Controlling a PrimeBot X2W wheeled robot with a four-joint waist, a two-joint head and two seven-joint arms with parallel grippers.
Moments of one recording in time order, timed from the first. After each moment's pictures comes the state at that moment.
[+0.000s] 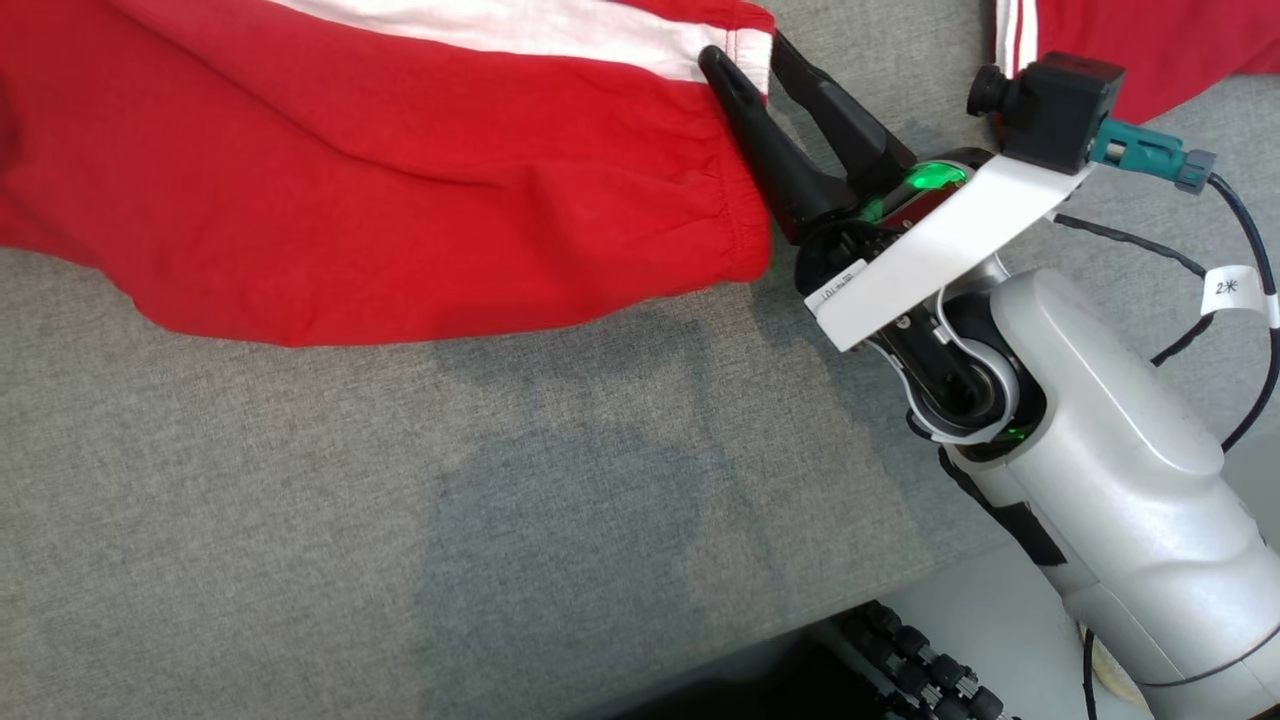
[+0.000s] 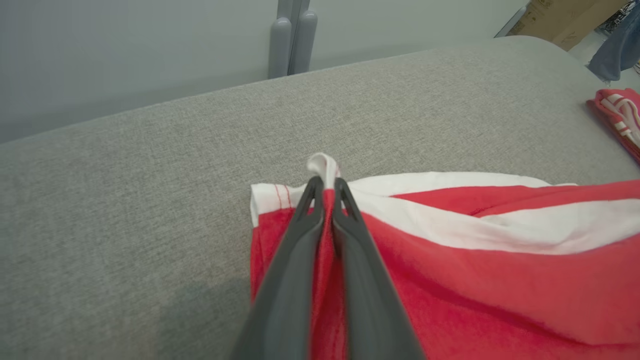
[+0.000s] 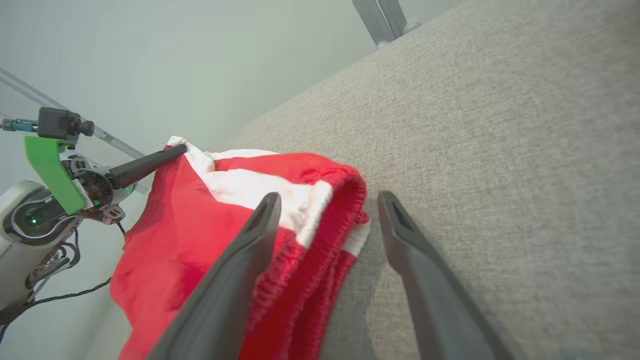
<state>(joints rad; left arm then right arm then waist) -1.01 0.75 -0.50 0.11 -1.04 -0.09 0.39 -0.65 -0.19 0.61 0.05 0.93 0.03 -0.06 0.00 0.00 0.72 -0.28</state>
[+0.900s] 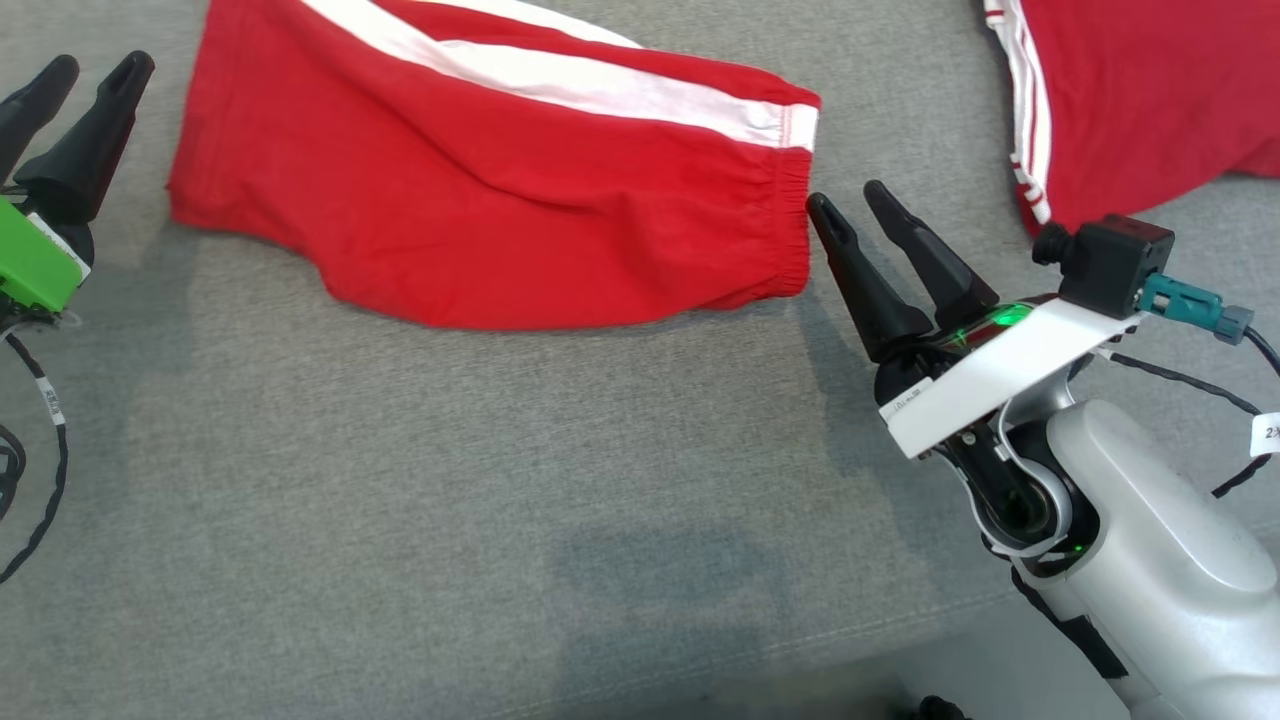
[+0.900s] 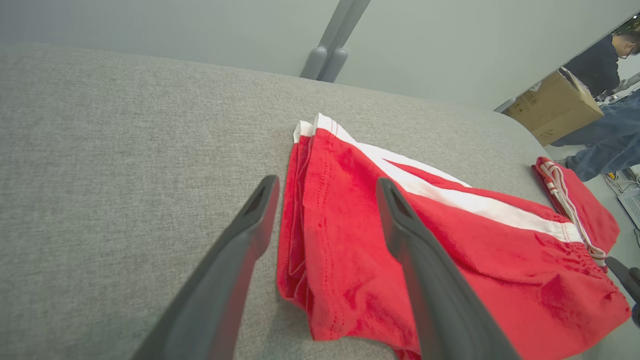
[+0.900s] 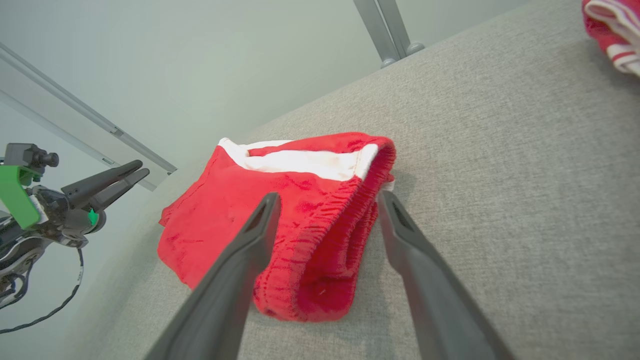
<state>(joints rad) -0.76 0.63 -0.47 0.26 -1.21 -0.11 0.19 -0.42 -0.31 0.59 0.00 0.89 -0.03 -0.13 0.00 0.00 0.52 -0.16</state>
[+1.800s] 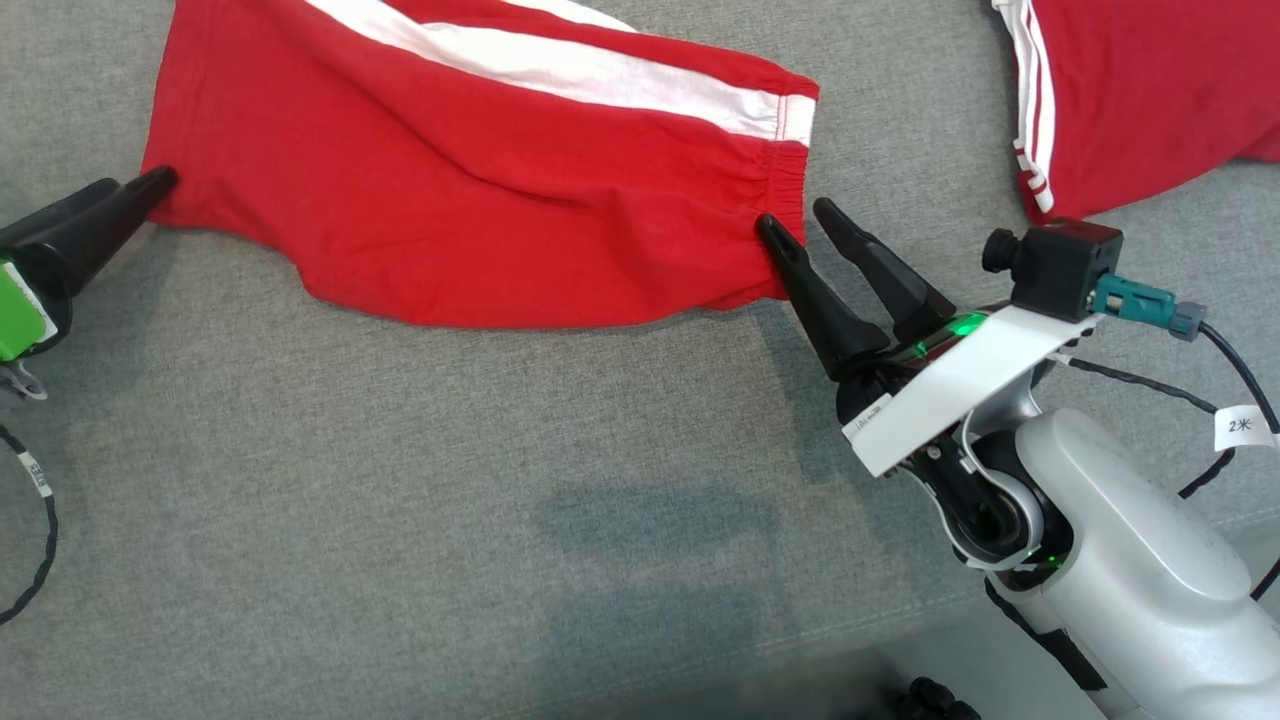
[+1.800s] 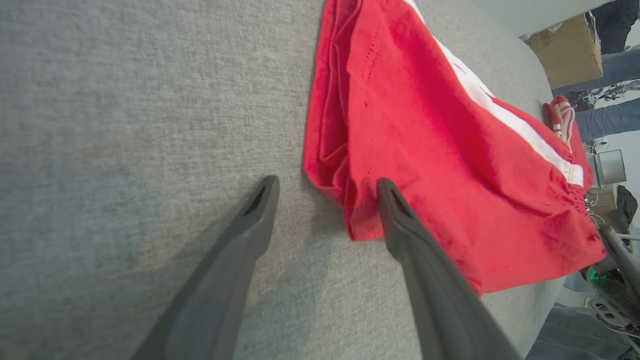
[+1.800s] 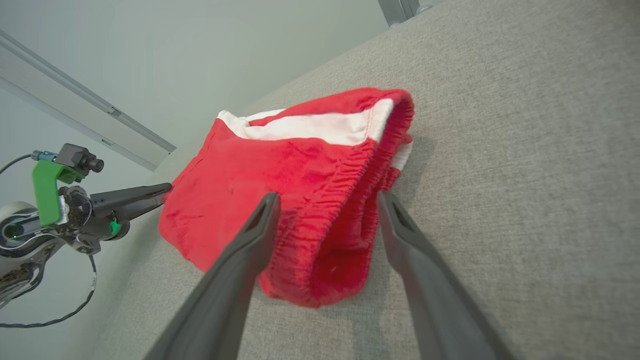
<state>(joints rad) -0.72 0.70 -0.49 0.28 -1.43 -0.12 0.48 -0.42 -0.28 0.64 -0.04 0.89 -0.06 -0.07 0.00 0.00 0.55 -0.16</state>
